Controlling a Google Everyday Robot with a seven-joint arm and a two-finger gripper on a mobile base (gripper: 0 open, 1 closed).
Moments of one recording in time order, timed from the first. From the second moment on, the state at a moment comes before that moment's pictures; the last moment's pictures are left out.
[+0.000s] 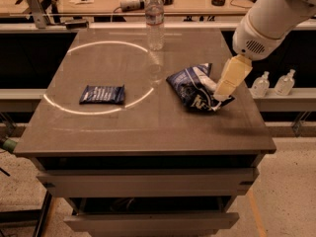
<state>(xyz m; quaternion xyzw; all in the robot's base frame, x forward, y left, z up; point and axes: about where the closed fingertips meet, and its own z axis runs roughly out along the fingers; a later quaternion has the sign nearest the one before) 0.571 -0.183 0.917 -0.54 0.82 -0.02 0.21</state>
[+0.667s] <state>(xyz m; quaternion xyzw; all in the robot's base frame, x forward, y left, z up) 0.577 -0.175 0.886 -0.55 0.82 0.00 0.18</state>
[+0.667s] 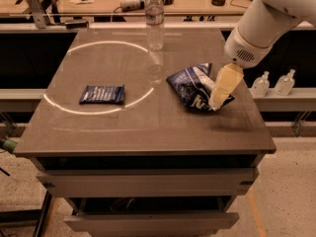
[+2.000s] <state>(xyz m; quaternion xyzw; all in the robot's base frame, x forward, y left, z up) 0.581 -0.167 0.844 -0.55 0.82 0.03 0.15</state>
